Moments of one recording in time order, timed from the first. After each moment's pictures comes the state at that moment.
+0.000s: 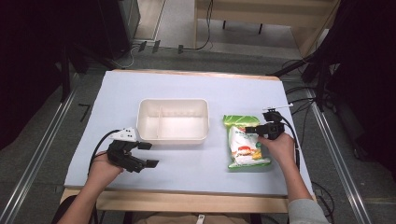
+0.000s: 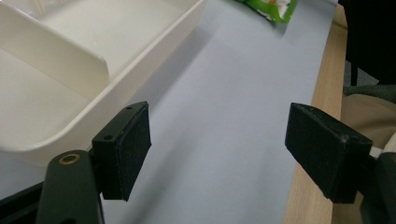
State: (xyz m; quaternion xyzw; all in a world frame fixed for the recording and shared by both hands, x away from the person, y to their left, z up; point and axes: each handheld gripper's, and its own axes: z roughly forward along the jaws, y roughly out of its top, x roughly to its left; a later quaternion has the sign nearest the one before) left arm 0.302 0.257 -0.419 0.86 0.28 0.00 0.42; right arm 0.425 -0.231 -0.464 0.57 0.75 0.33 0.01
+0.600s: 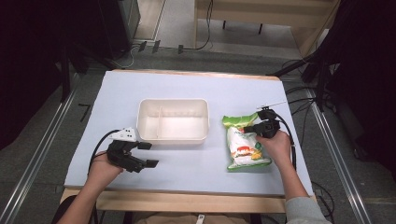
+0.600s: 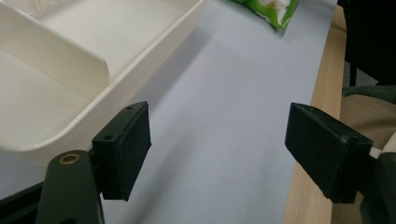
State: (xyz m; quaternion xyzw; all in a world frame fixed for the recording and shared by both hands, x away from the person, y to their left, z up) left arm 0.302 0.258 -0.419 0.86 0.28 0.00 0.42; right arm 0.427 -0.214 -0.453 0.55 0.78 0.31 -0.01
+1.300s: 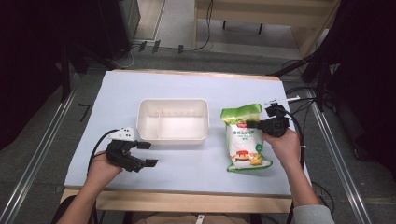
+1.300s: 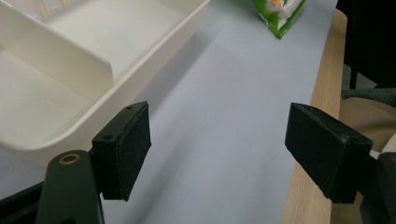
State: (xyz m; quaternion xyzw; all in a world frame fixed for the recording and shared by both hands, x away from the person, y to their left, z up) left arm 0.302 0.260 -0.417 0.86 0.28 0.00 0.43; right arm 0.396 -0.219 -0.397 0.50 0.77 0.38 0.01
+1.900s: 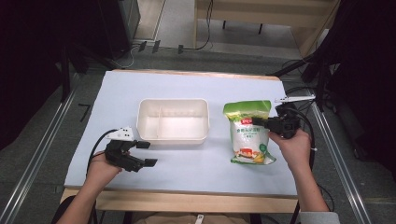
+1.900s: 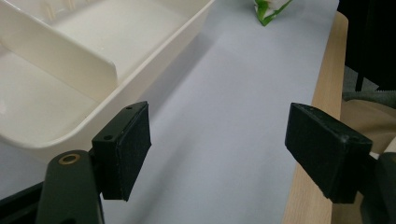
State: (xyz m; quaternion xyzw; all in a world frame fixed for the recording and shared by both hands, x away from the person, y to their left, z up) left arm 0.301 0.262 -0.416 0.85 0.29 0.01 0.43; right arm 0.371 -0.227 -0.360 0.48 0.77 0.42 0.05
